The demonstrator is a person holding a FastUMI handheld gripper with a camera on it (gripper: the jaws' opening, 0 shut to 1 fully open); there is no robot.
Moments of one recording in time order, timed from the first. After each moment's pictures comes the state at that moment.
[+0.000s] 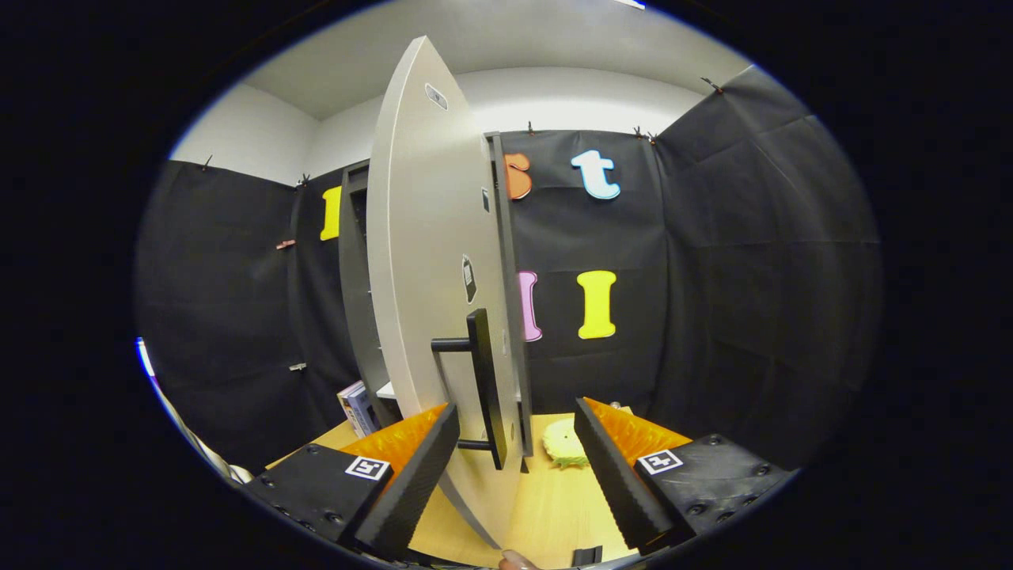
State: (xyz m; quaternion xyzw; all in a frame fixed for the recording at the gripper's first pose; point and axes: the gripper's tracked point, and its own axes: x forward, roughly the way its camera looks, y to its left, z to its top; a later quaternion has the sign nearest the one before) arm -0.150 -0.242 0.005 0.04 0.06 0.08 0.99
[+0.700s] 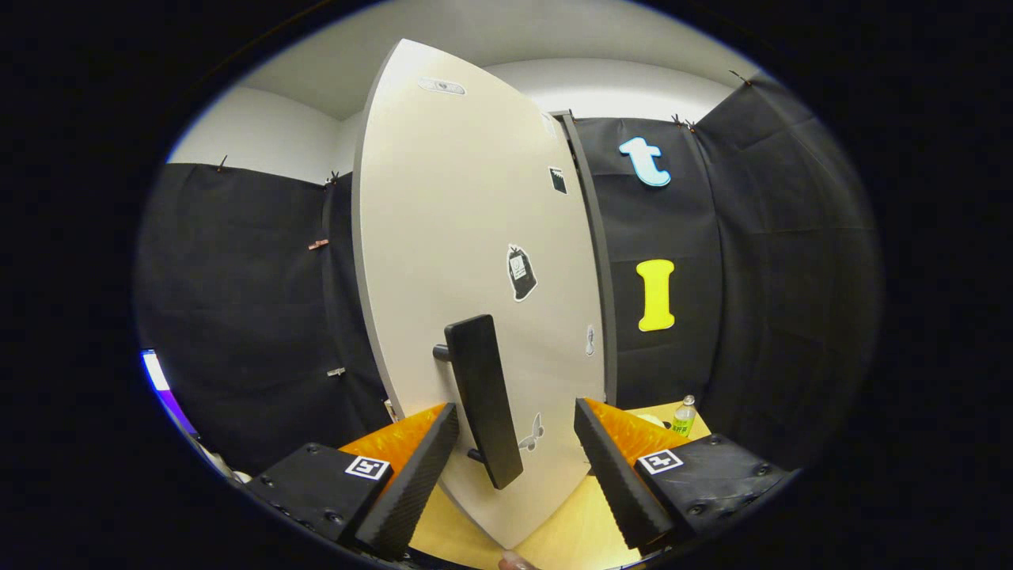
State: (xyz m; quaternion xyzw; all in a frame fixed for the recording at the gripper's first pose) arm -0.122 -0.120 -0.005 0.06 0.07 0.12 0.99
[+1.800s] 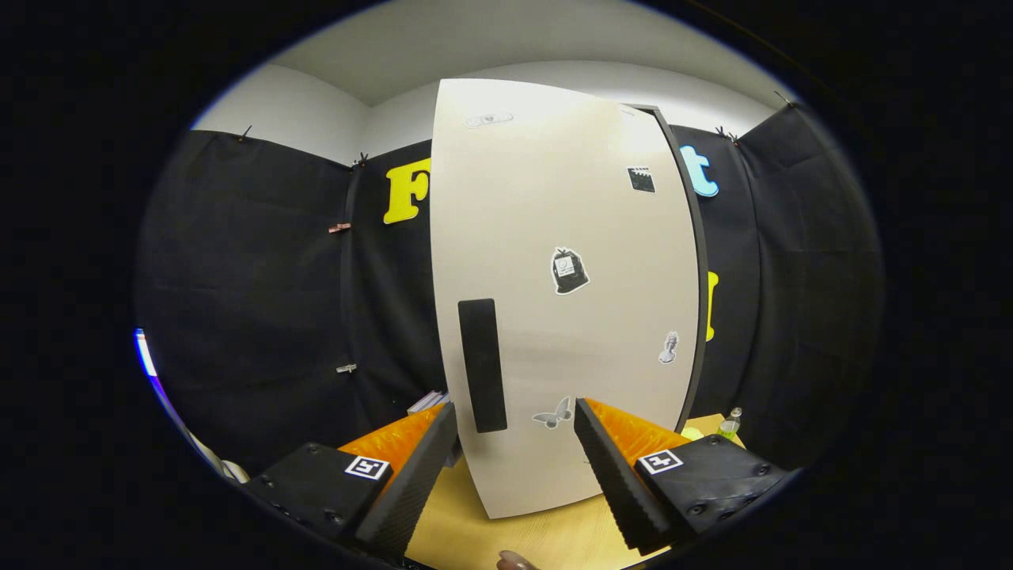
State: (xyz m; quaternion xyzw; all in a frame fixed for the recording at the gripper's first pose) arm -0.088 0.003 -0.018 0.02 0.06 0.15 0.99
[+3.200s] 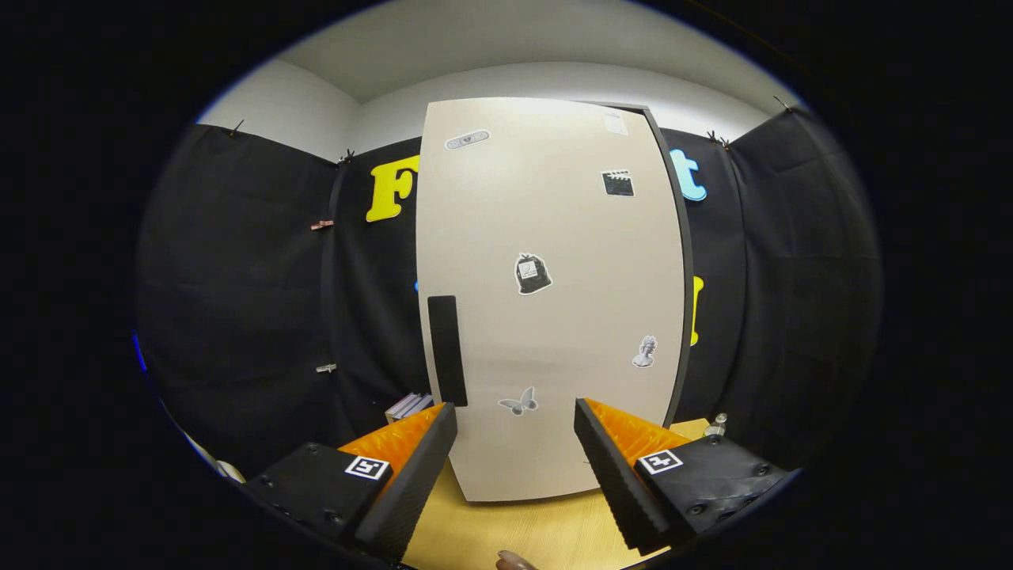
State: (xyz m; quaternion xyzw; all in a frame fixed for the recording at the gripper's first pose) arm -0.070 -0.020 -0.027 0.01 0.06 0.12 0.99
